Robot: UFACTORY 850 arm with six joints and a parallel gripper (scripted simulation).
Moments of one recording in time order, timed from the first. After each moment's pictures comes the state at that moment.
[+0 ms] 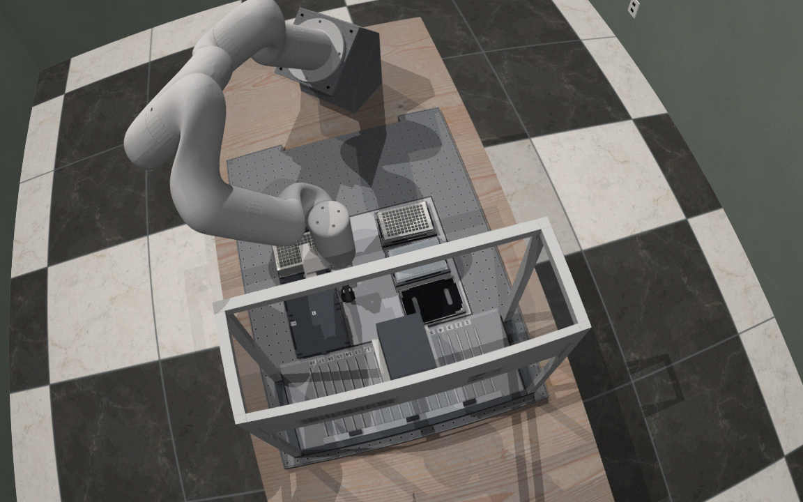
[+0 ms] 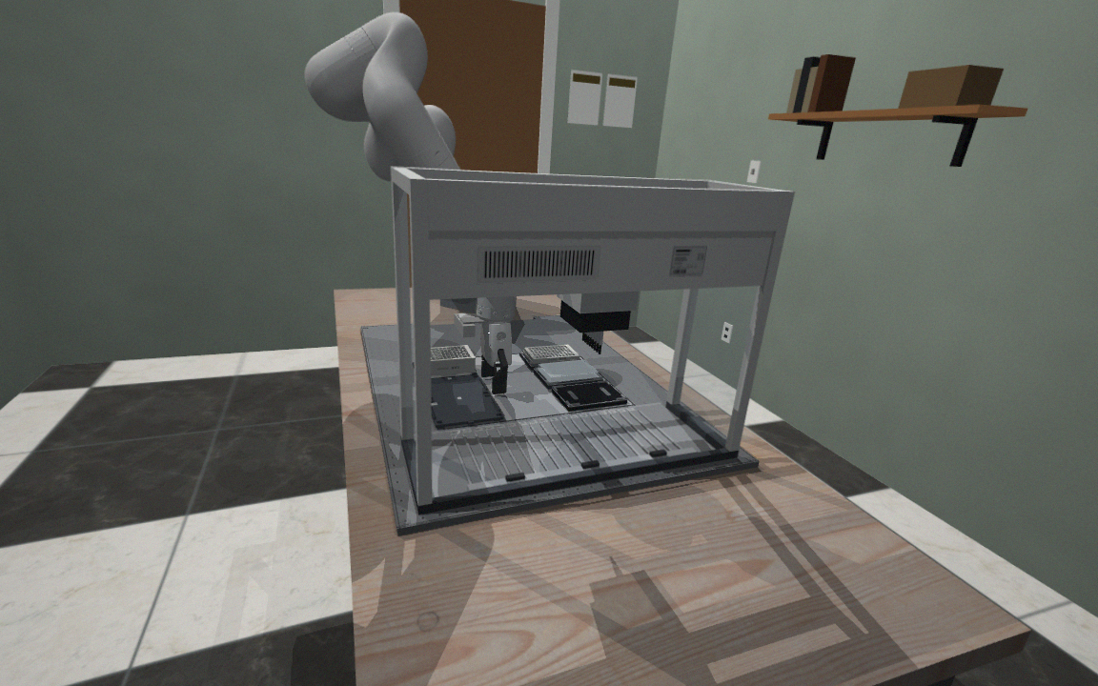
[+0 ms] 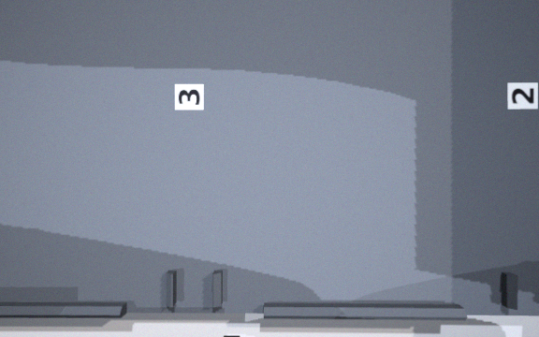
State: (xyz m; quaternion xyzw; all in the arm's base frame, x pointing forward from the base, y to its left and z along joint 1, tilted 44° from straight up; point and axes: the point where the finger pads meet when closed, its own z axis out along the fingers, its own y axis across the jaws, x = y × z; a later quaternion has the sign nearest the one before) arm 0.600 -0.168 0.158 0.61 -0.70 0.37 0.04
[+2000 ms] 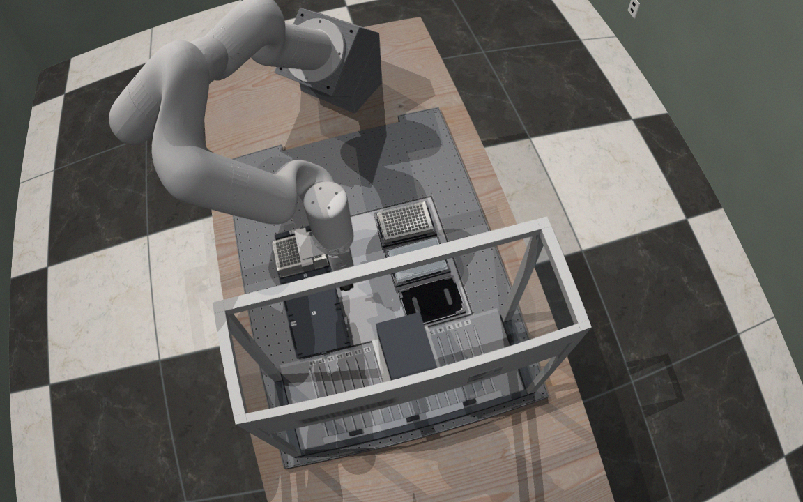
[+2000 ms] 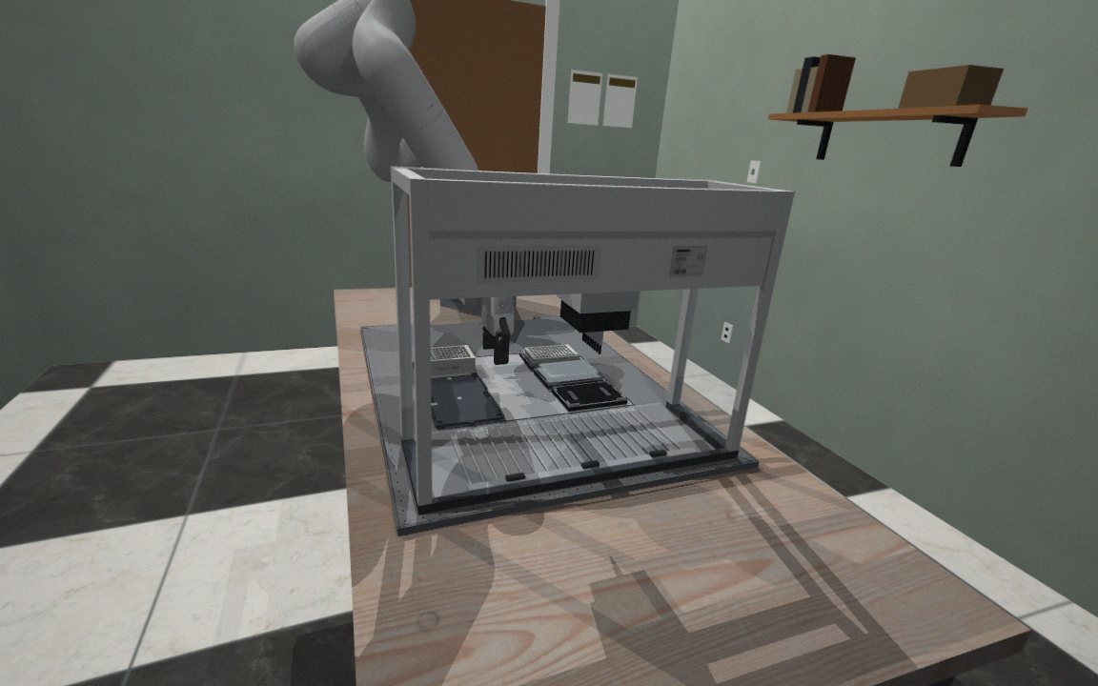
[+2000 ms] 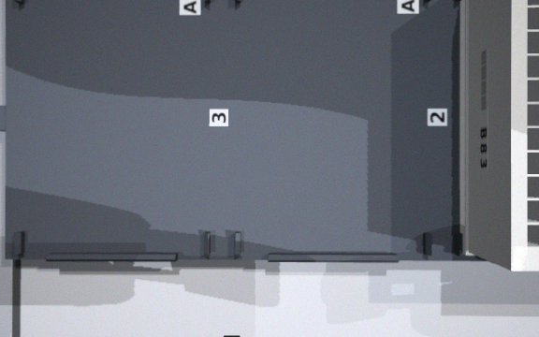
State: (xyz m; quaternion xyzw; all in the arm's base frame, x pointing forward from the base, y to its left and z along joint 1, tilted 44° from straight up) arm 0.572 -0.127 0.207 0.61 -0.70 0.37 0.04
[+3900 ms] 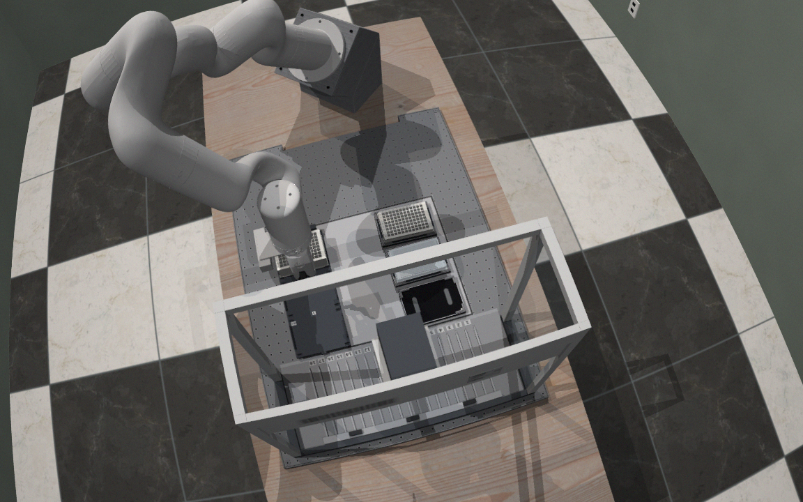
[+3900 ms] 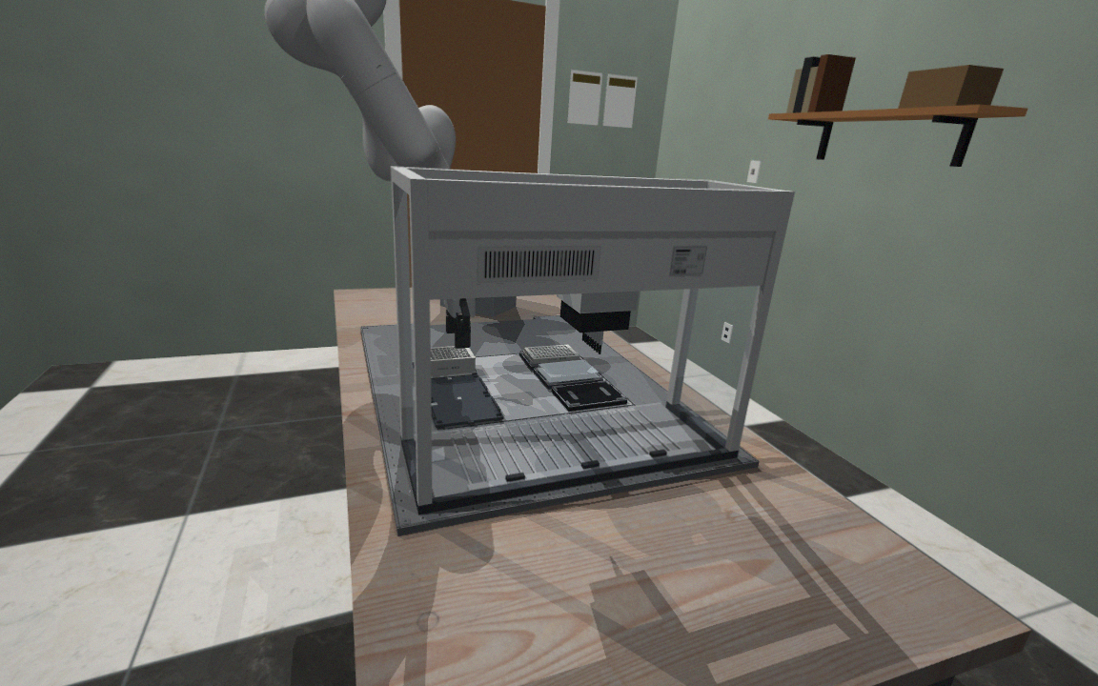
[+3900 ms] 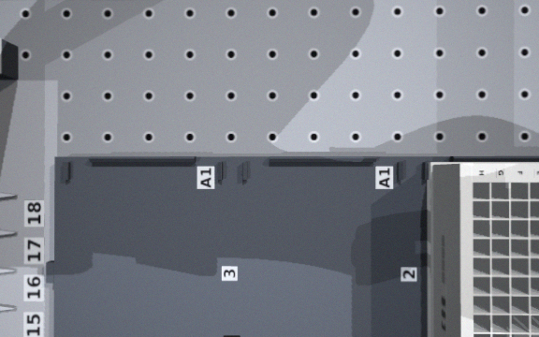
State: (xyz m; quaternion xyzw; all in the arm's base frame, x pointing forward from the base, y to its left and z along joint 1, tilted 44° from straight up) arm 0.533 -0.171 0.282 0.61 -0.70 0.37 0.04
